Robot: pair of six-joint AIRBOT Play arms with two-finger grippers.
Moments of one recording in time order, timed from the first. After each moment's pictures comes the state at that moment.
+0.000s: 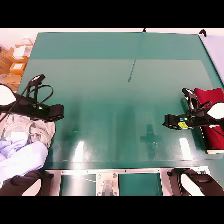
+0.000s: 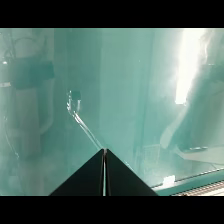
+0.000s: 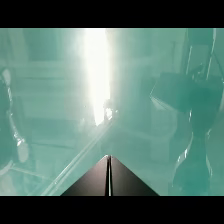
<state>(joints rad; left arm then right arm) -0.10 -0.90 0.89 1.20 -1.31 -1.67 -0.09 -0.84 0.65 -1.23 1.21 1.55</state>
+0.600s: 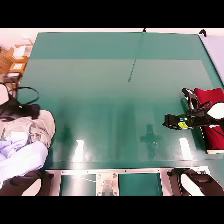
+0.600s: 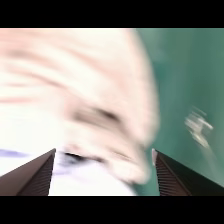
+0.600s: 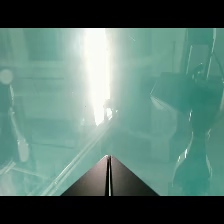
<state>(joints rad) -0.04 -0.91 0.95 1.83 -1.42 -1.85 -0.09 -0.84 0.65 -1.23 1.21 1.55</state>
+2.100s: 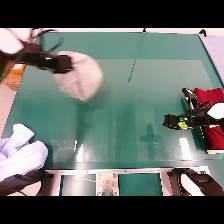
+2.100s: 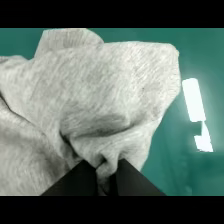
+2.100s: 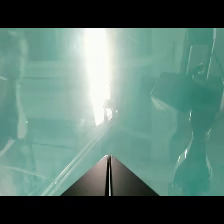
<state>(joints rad) -0.27 -1.28 1.52 1.25 -1.14 -1.58 -0.09 -0.84 0.65 -1.23 1.21 1.55</state>
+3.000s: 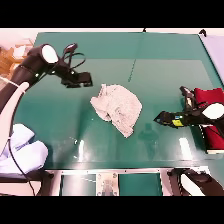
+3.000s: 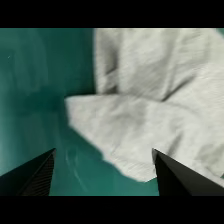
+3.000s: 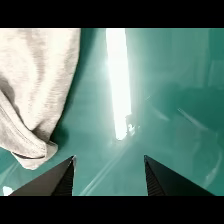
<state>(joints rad) -0.24 -1.53 1.47 1.19 -1.19 -1.62 -0.04 -0.89 0.61 -1.11 1.07 1.55</state>
